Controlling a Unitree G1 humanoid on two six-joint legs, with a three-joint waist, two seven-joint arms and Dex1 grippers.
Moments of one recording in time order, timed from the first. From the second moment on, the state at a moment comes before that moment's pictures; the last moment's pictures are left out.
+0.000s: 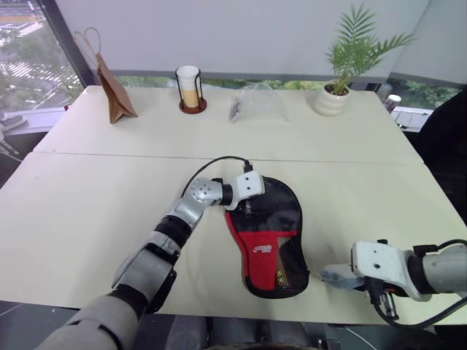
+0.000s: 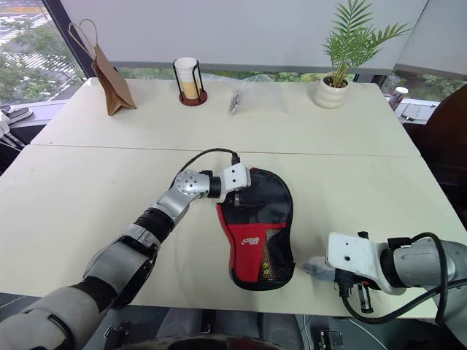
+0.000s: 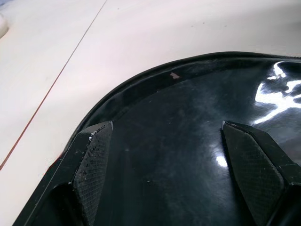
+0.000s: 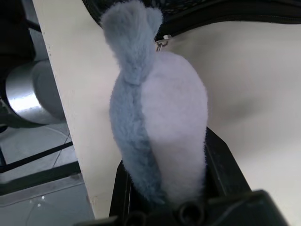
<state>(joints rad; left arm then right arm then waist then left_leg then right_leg) -0.79 0.13 -0.40 0.85 0.08 -0.27 -0.91 0.47 -1.19 -0.29 -0.73 0.03 0.35 1.18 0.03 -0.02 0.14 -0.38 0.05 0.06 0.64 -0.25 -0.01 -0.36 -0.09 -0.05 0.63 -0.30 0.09</state>
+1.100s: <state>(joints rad) -0.79 0.12 -0.40 0.84 0.08 -0.27 -0.91 0.57 -1.17 -0.36 -0.90 0.10 0.48 1.27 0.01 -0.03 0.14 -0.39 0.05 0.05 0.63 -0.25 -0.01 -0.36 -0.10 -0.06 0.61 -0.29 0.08</state>
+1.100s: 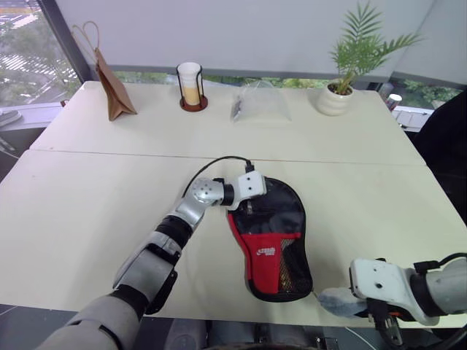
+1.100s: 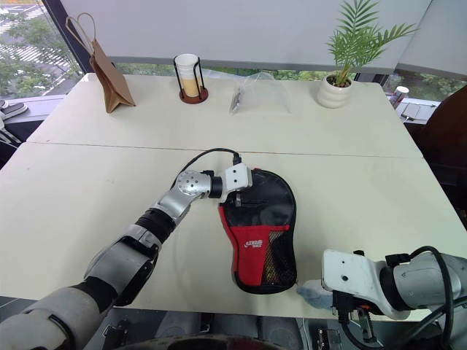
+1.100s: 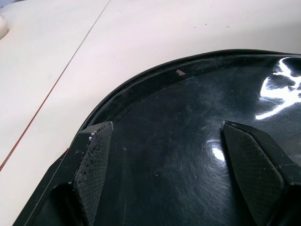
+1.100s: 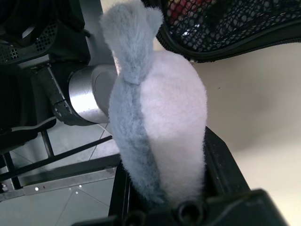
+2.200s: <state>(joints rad) -0.67 0.32 -0.22 0.38 -0.12 0.12 -1.04 -0.09 -1.21 -0.33 -0.43 0.33 0.60 1.24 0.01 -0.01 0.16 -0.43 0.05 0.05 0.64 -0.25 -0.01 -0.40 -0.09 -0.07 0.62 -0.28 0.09</state>
